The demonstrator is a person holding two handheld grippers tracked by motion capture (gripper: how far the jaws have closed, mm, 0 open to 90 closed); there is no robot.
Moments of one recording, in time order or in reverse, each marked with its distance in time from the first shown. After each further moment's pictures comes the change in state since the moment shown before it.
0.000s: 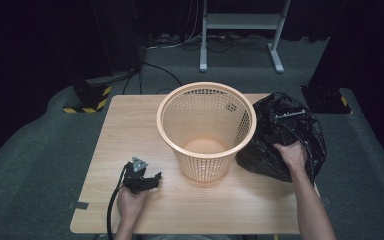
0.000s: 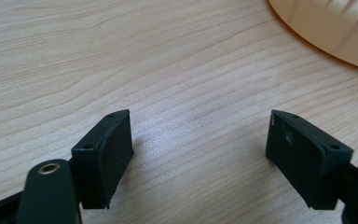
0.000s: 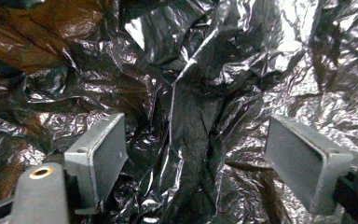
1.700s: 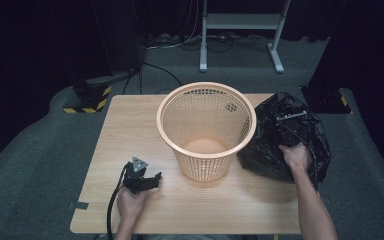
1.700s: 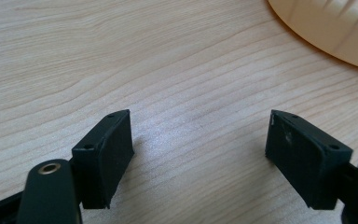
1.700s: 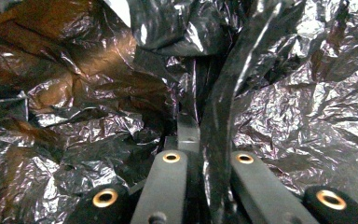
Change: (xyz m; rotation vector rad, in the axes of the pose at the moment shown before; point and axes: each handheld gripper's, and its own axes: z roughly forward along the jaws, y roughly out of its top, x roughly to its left) left arm 0.000 0.000 0.000 -0.001 -0.002 0.003; right arm -0.001 -0.005 -0.011 0.027 -0.012 -0.051
